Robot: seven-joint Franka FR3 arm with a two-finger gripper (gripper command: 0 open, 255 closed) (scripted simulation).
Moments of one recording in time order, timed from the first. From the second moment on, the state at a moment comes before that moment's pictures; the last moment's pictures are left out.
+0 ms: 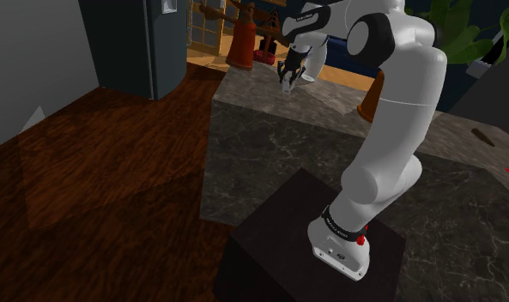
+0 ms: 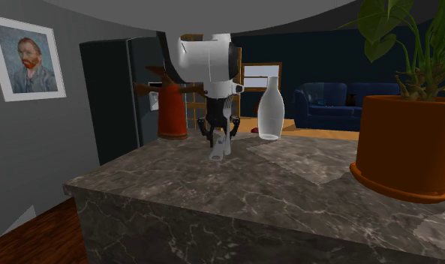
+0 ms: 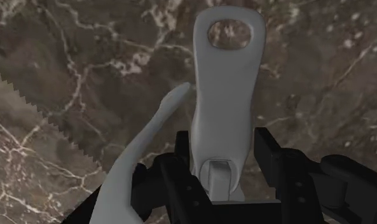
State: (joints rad) arm -0.36 0.35 -0.30 -1.63 0.09 2.10 0.07
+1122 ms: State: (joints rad) arm -0.36 0.33 -0.31 -1.55 0.08 1.98 0.07
